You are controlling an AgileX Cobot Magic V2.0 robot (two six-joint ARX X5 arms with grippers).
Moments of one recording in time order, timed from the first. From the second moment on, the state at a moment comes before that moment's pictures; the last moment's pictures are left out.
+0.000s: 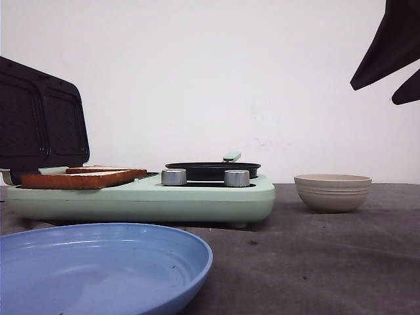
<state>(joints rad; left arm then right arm) 0.38 1.38 0.88 0.23 0.61 -0.91 0.54 0.63 0.50 -0.36 -0.05 0.21</state>
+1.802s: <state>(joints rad) -0.02 1.39 0.91 0.16 0.55 -0.68 0.54 0.63 0.50 -0.35 -0.03 0.21</state>
